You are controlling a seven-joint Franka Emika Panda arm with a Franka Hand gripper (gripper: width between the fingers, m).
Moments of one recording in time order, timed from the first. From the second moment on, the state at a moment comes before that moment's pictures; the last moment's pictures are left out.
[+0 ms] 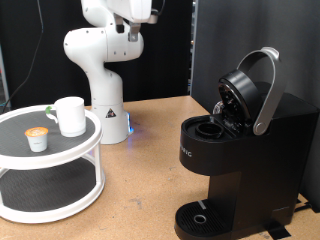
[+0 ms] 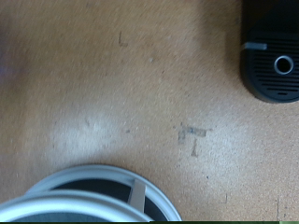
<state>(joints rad) -0.02 -0.78 0.00 -2.48 -0.02 1.71 -0.87</state>
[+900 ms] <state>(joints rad) -0.04 -0.73 -0.13 -2.46 -0.15 1.69 -1.21</state>
